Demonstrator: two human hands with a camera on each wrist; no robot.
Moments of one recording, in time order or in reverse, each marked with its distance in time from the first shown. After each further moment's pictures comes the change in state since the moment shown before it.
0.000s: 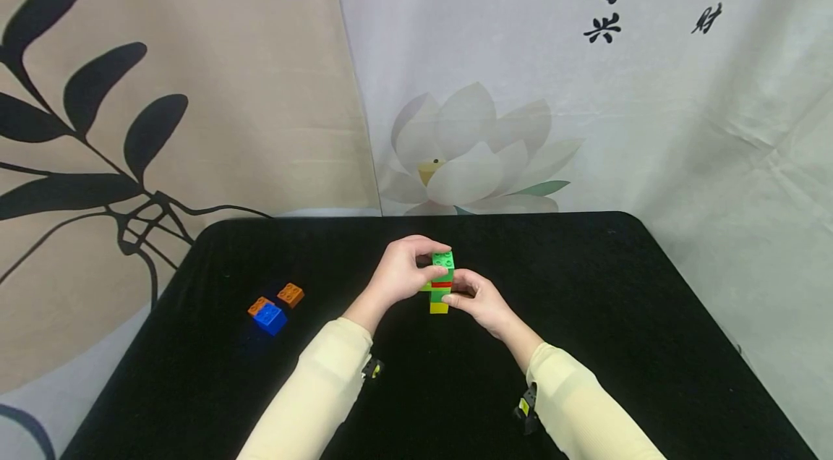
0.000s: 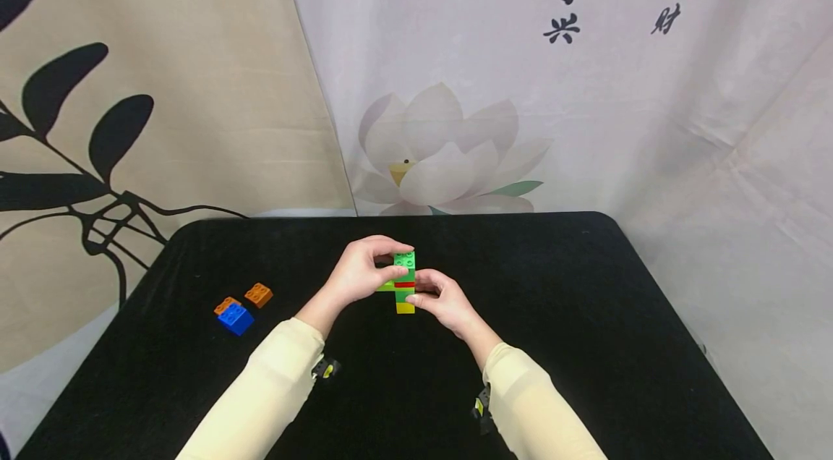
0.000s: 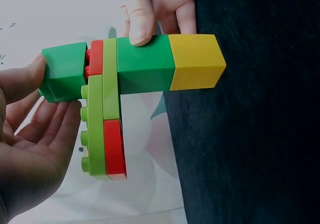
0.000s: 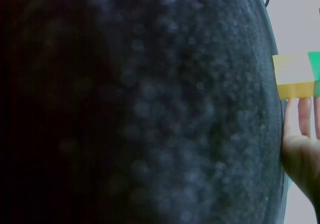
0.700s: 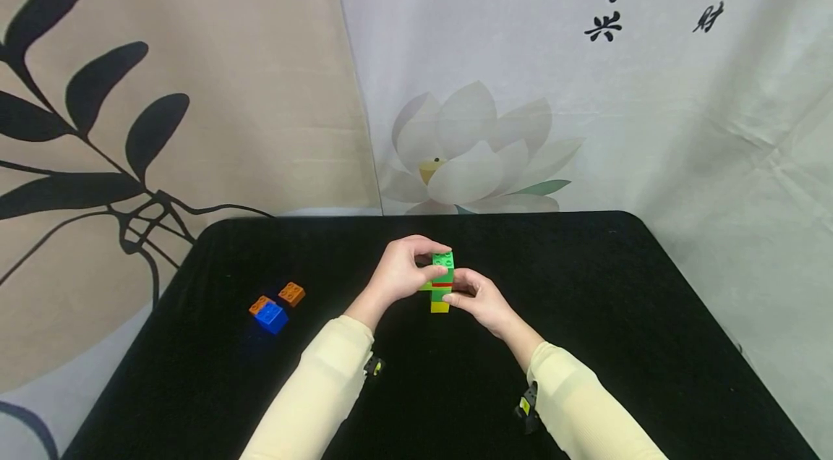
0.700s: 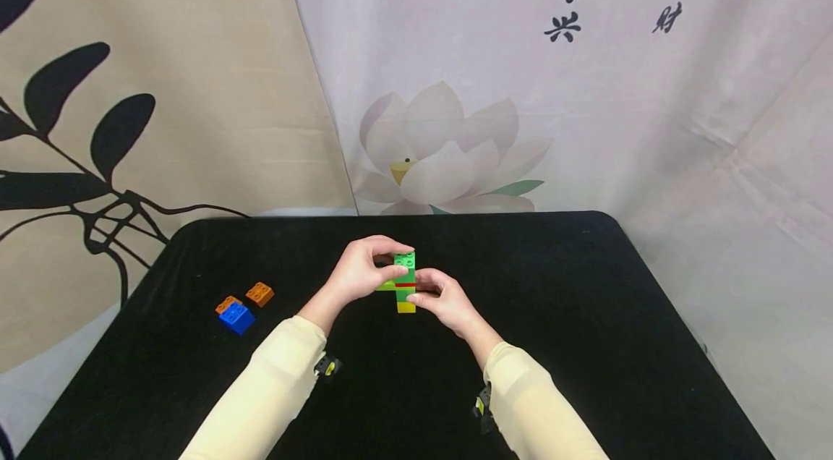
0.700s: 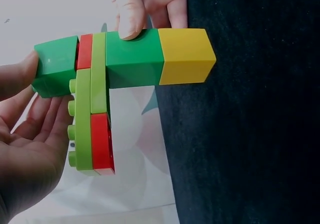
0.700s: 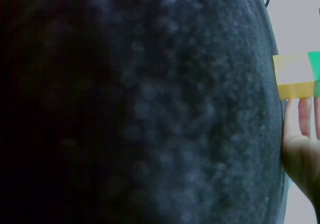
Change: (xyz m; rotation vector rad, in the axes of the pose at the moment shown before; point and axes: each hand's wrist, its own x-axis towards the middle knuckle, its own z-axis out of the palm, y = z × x) left_hand 0.000 -0.003 0.000 -0.040 0.000 -0.052; right_hand 0.001 0.001 0.001 -0.007 0.004 0.009
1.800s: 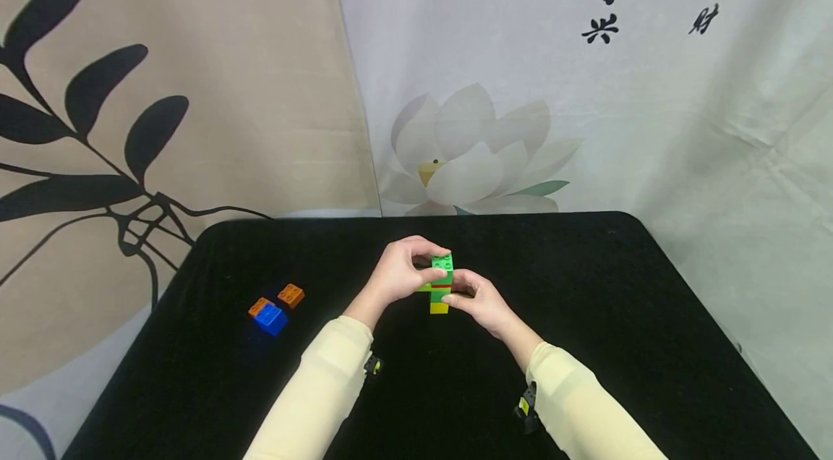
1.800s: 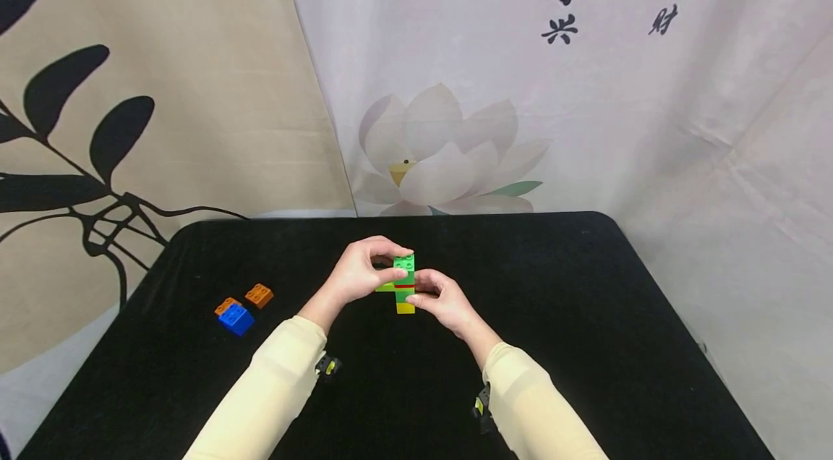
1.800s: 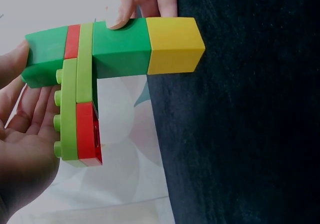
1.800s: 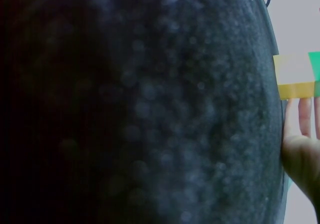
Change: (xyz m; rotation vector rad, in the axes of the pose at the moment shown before) left_hand 0.002 -0.008 0.002 -0.065 -0.009 0.000; right_hand -0.001 0.002 0.000 0.001 -0.003 -0.017
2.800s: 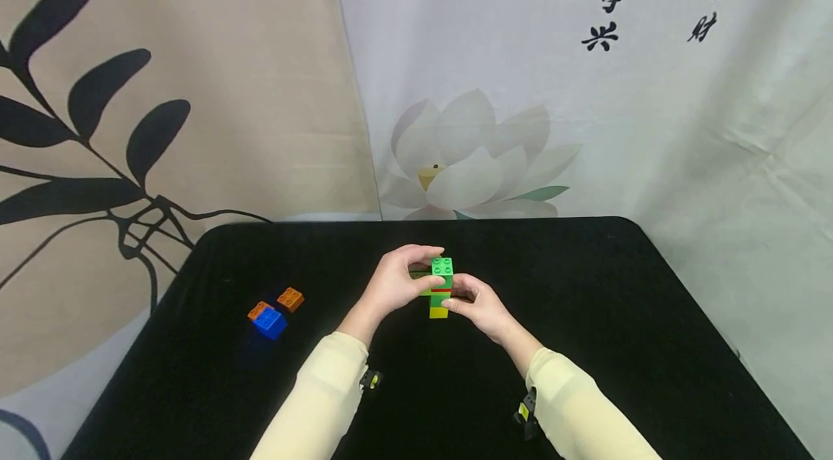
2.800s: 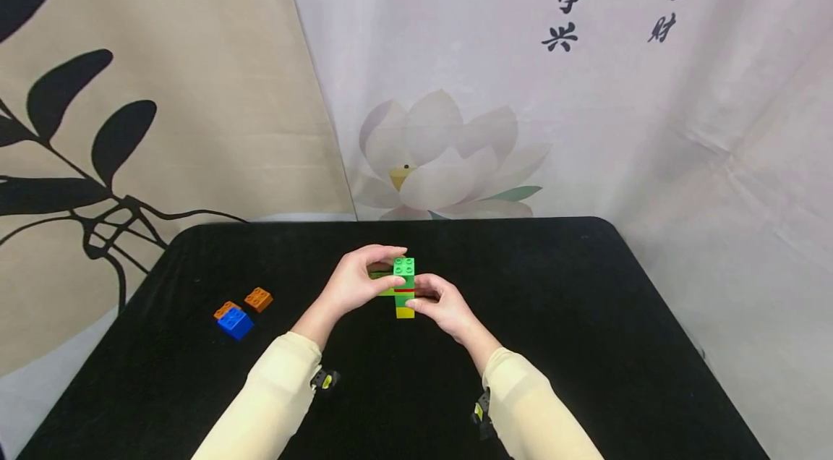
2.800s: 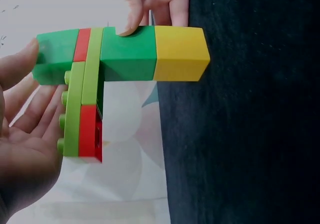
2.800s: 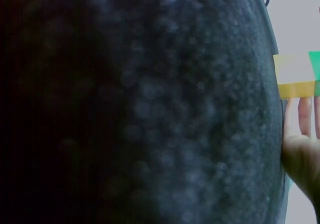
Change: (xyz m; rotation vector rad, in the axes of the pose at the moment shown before) left_hand -0.009 -0.006 0.001 0.024 0.048 0.066; right_hand 0.001 0.001 -0.001 -0.012 0.003 -0.004
